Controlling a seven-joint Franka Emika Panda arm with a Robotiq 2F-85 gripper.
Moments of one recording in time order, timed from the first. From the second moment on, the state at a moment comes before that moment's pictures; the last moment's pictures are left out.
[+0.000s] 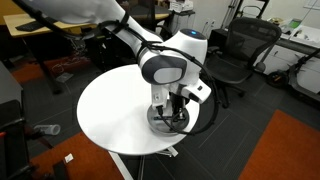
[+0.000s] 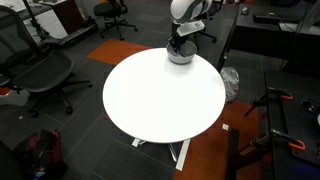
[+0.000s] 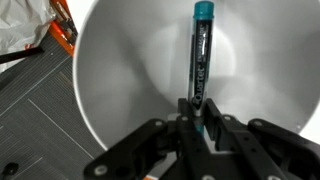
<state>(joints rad) -0.24 0.87 -0.17 -1.48 0.16 2.38 0.19</state>
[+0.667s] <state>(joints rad) -0.24 0.67 -0.17 -1.55 0.14 2.27 0.17</state>
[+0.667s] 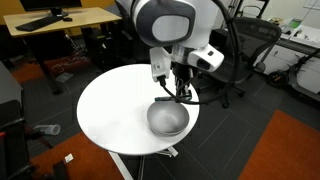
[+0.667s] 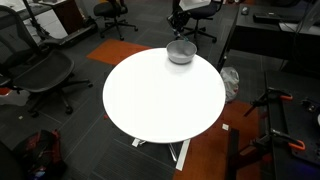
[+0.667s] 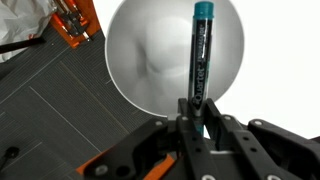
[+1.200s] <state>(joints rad) -0.20 0.43 -0.16 -1.69 0.09 2.17 0.14</state>
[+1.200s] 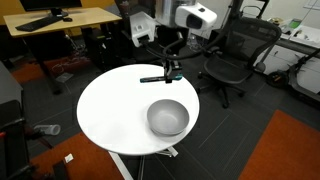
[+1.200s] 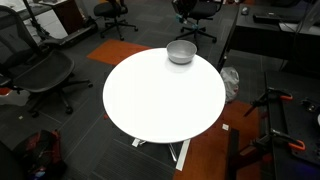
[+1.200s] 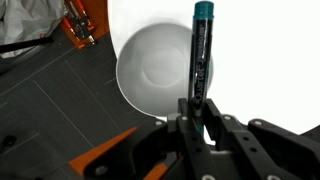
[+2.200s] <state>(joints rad) -0.08 0.15 -0.06 -1.98 0.01 2.19 -0.02</state>
